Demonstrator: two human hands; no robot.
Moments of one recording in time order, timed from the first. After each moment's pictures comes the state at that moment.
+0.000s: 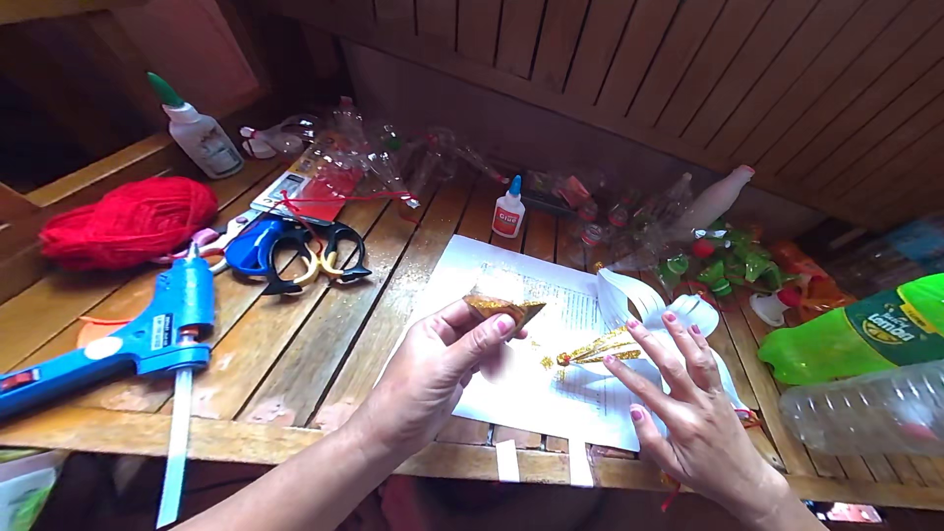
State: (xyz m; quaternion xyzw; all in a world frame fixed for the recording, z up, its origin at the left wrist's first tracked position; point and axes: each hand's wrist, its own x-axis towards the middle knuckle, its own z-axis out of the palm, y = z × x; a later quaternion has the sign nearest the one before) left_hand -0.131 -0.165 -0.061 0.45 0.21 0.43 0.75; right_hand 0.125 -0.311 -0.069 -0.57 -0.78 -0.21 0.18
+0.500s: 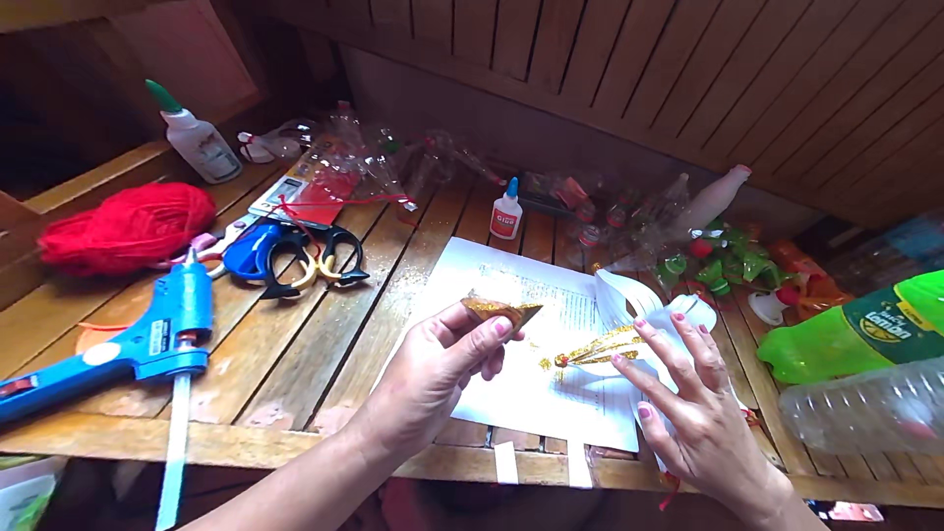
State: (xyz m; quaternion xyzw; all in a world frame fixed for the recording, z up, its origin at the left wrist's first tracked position) left_hand -0.130 -0.165 -0.062 0.45 0.21 0.44 0.75; right_hand 0.127 -0.313 -0.066 -0.57 -0.77 -0.21 0.20
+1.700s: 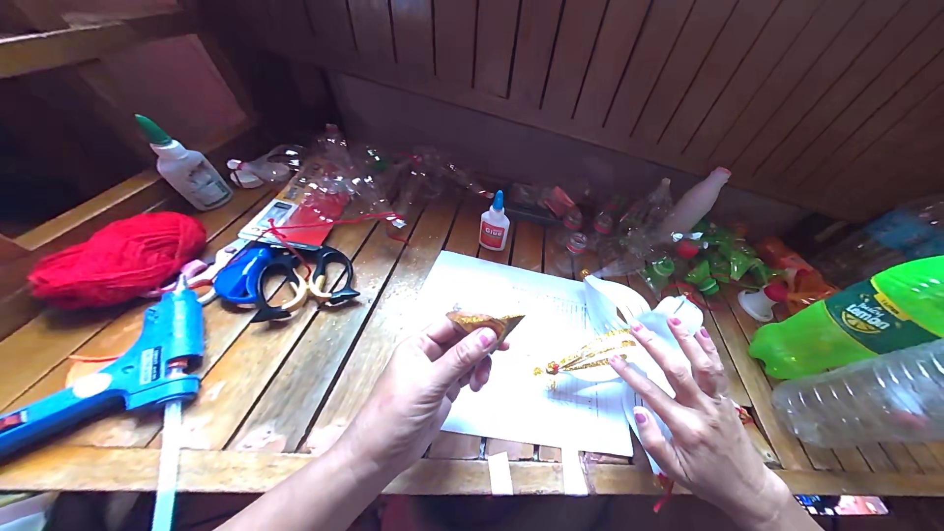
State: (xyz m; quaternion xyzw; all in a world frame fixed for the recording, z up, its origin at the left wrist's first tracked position) left_hand -0.130 -0.165 -0.064 0.46 0.21 0.44 0.75; right_hand 0.128 -0.319 -0.067 -0.59 -0.75 -0.24 0.19
